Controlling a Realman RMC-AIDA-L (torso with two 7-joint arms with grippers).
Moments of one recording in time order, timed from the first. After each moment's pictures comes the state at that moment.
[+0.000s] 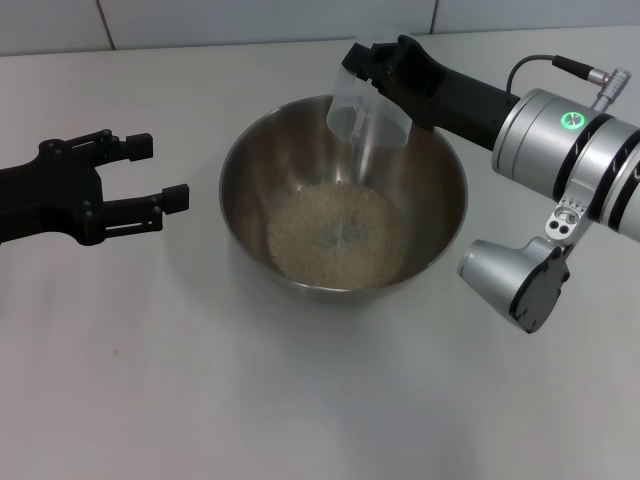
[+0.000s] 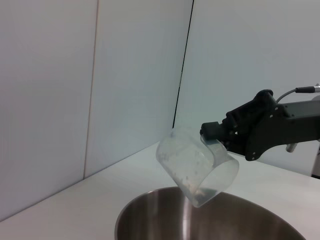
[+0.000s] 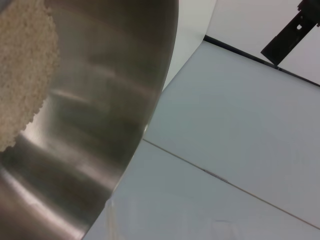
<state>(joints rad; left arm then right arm) -0.39 -2.06 0.78 0.94 1.84 1.62 -1.47 0.11 2.09 -1.82 -1.41 -1.40 -0.43 -0.46</state>
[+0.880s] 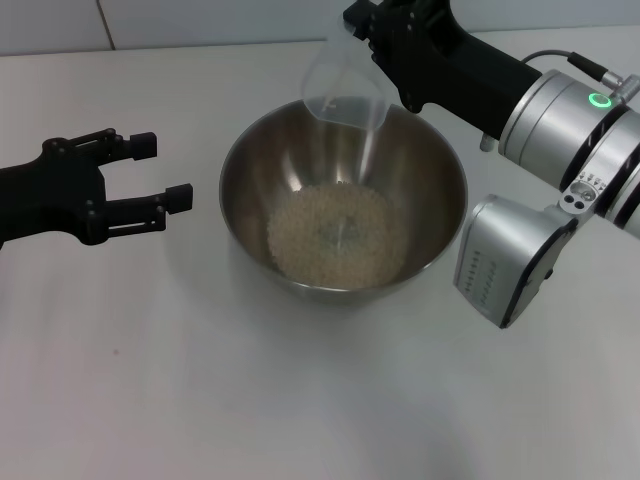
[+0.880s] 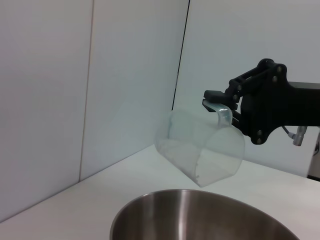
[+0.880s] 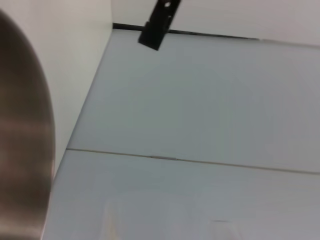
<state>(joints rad) -0.39 -2.06 0.78 0.94 1.84 1.63 -1.46 0.08 2.09 -1.84 -1.42 -1.03 -0.43 -0.44</state>
